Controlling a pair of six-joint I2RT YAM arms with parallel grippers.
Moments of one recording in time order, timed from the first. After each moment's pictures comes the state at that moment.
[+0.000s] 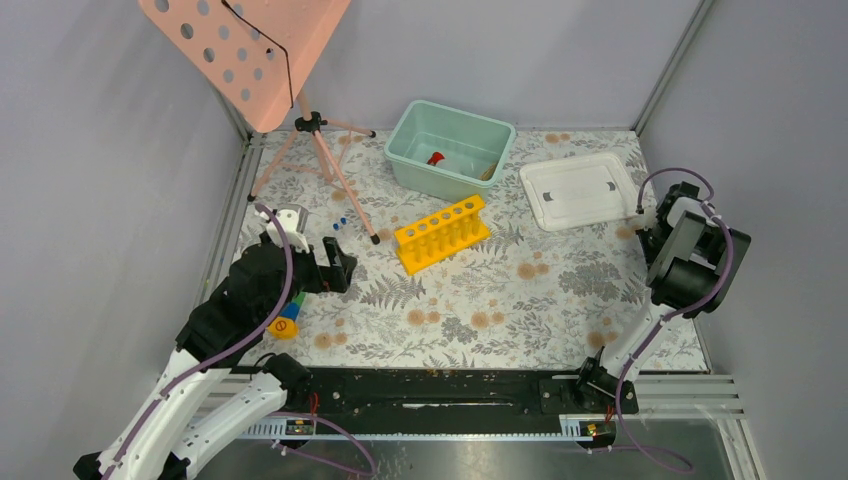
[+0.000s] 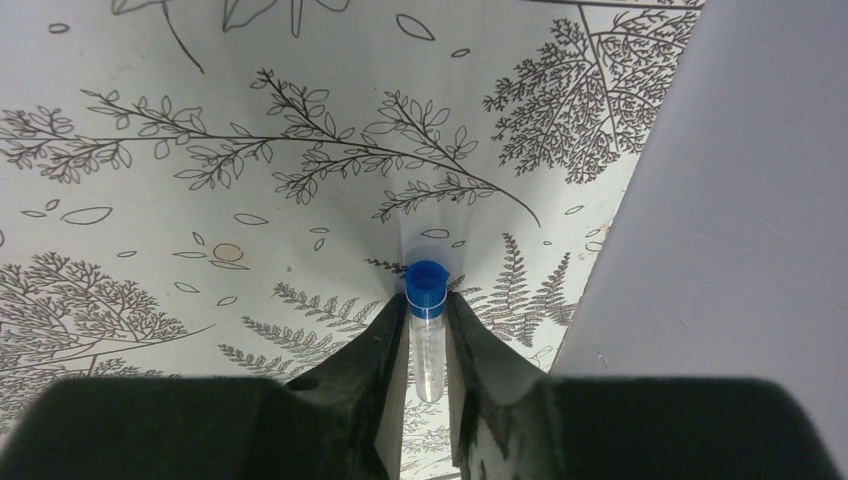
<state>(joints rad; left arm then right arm) -0.62 0.58 0.91 -0.75 -0.21 -0.37 -0.51 1.93 1.26 -0.75 0.16 -0.53</state>
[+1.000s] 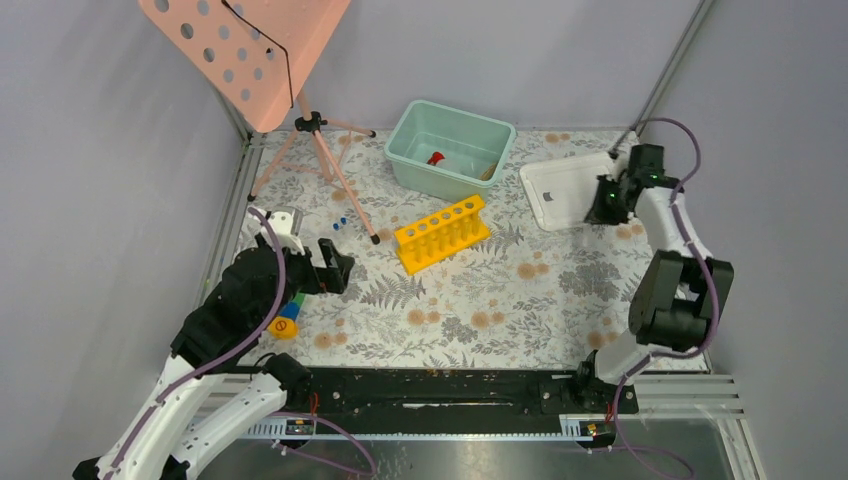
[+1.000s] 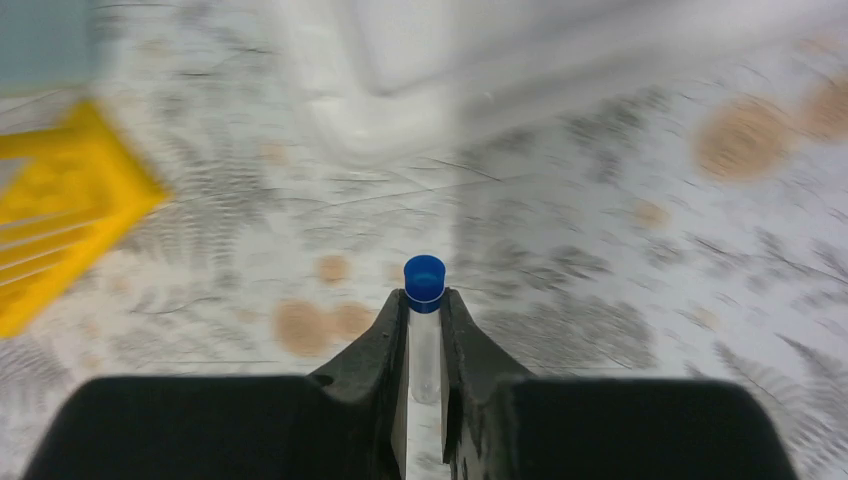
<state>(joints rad) -0.61 0.54 0.91 -0.74 -0.22 -0.36 -0.27 1.67 1.27 -0.71 -0.20 0.00</state>
